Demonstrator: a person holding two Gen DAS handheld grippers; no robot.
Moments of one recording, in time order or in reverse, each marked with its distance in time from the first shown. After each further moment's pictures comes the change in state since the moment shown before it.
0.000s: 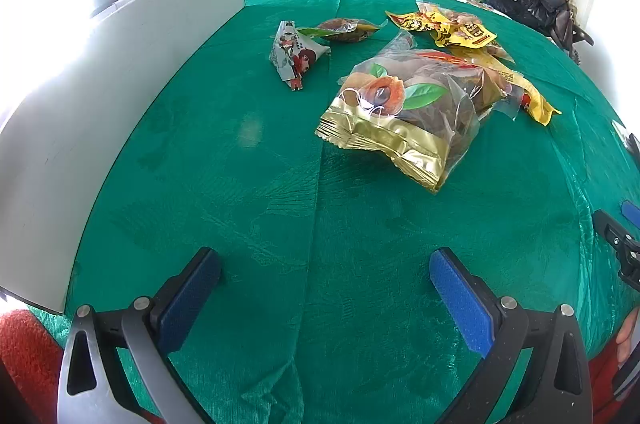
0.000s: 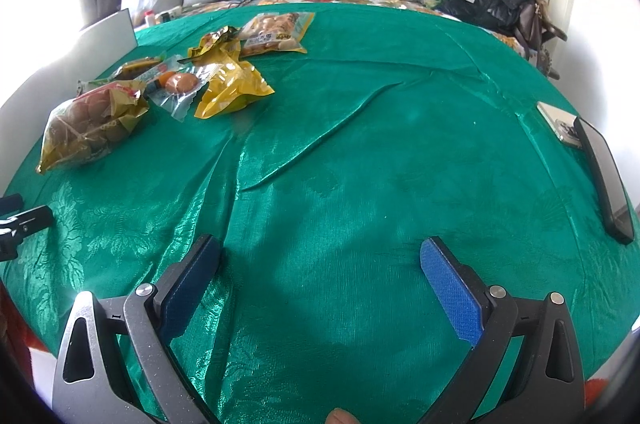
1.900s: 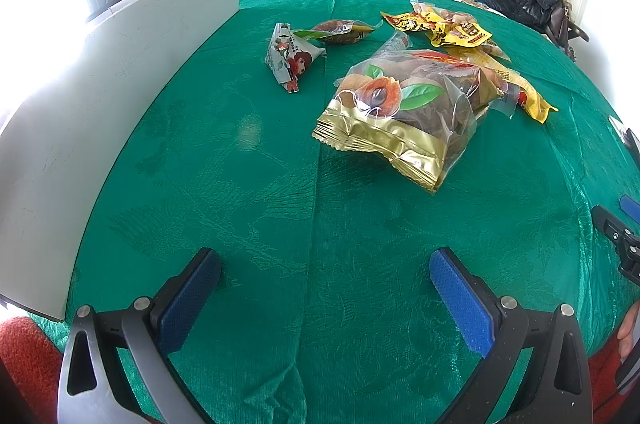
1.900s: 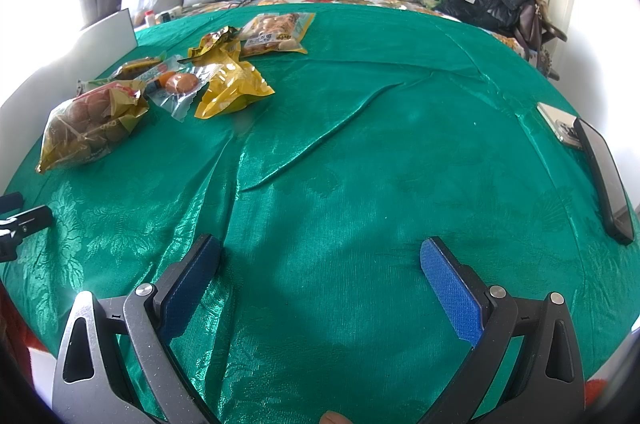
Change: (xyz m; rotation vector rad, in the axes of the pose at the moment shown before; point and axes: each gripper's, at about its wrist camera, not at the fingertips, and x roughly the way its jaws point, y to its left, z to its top) left arm 0.001 -0.004 -0.003 0.015 -0.008 -0.006; right arm 0.001 0.000 0.000 -0.001 0.003 0.000
